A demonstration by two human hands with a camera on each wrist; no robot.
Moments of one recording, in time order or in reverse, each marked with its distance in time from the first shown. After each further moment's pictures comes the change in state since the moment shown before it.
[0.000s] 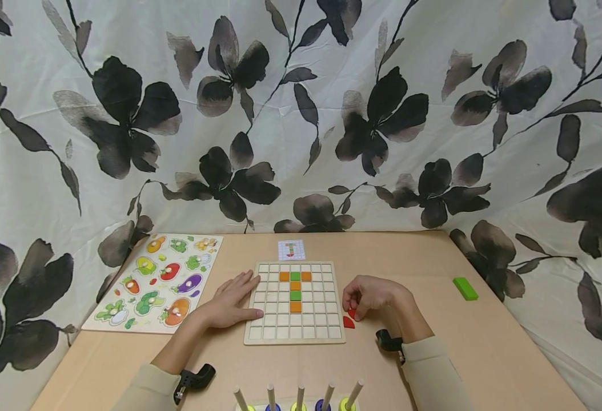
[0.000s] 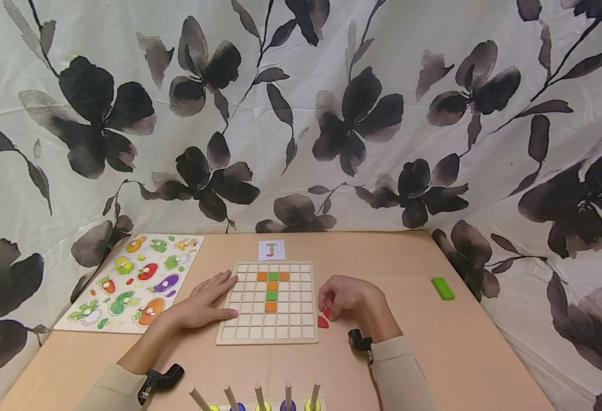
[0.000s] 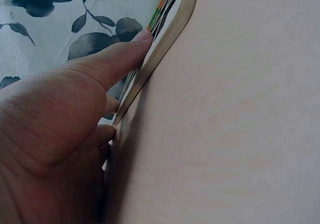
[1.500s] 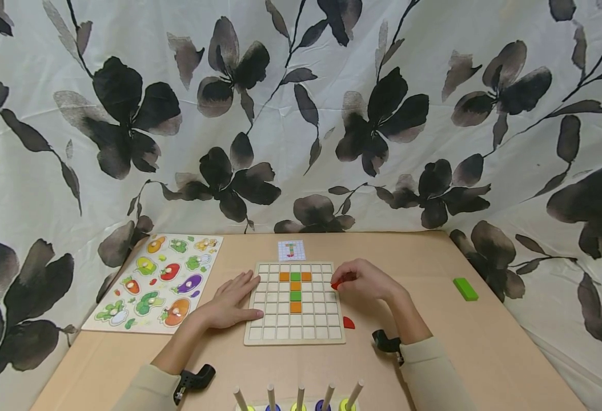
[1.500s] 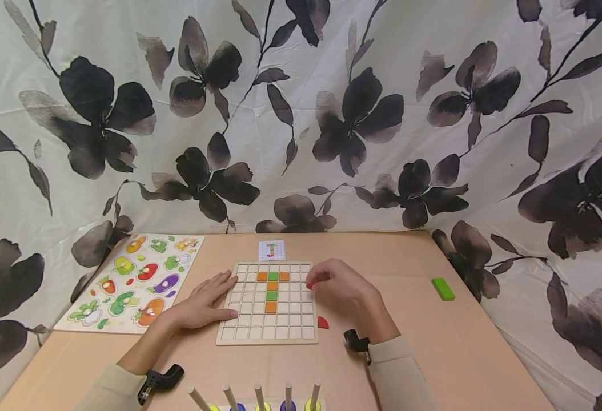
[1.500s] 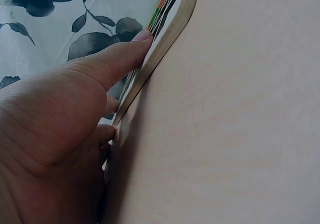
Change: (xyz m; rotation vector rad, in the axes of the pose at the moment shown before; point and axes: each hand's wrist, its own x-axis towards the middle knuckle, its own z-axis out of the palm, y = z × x) left_hand -0.002 0.002 -0.001 -0.005 -0.005 0.001; right_hand 0.005 -0.019 -0.004 -0.038 0.311 -0.235
